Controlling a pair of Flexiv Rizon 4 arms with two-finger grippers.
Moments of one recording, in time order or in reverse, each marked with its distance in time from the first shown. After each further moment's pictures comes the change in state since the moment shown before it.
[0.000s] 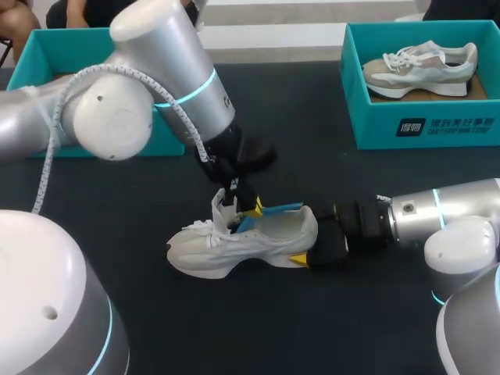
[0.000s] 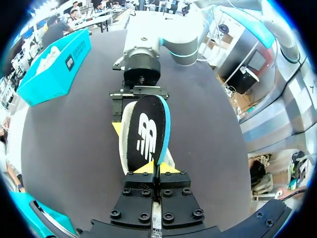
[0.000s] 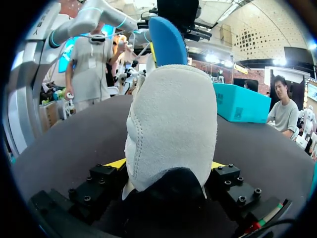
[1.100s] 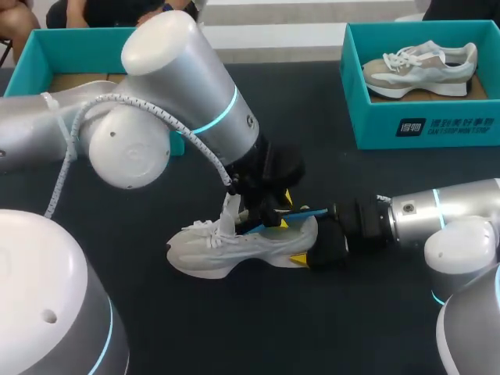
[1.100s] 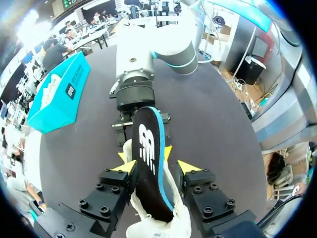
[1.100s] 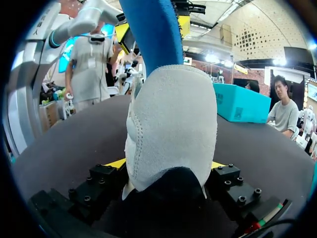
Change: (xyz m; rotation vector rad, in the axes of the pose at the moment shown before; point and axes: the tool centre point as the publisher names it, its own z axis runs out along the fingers) left arm 0.006 -0.045 0.011 0.018 -0.180 0.134; right arm 0.000 0.000 0.000 0.000 0.000 0.000
